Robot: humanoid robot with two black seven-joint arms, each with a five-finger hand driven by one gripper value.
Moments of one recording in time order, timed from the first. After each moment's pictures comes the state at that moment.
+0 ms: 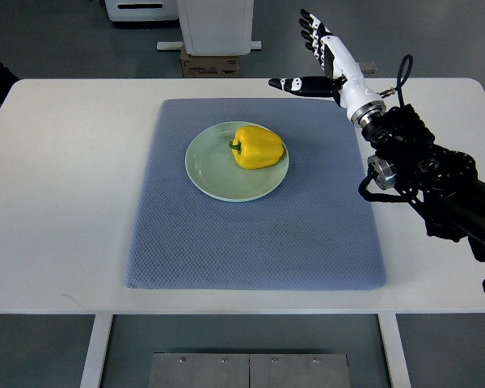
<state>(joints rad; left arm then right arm) -0.02 0.00 -0.11 -0.23 0.02 0.17 0.04 1.12 -0.04 0.20 0.50 -0.31 -0.12 0.61</state>
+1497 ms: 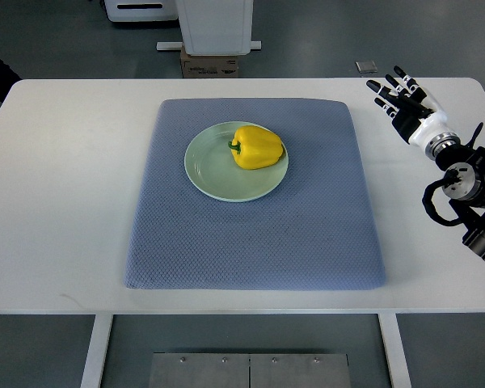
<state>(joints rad) -0.02 0.00 -0.11 -0.23 0.02 0.17 0.04 0.93 -0.17 0.62 0.36 0.00 0.25 0.20</state>
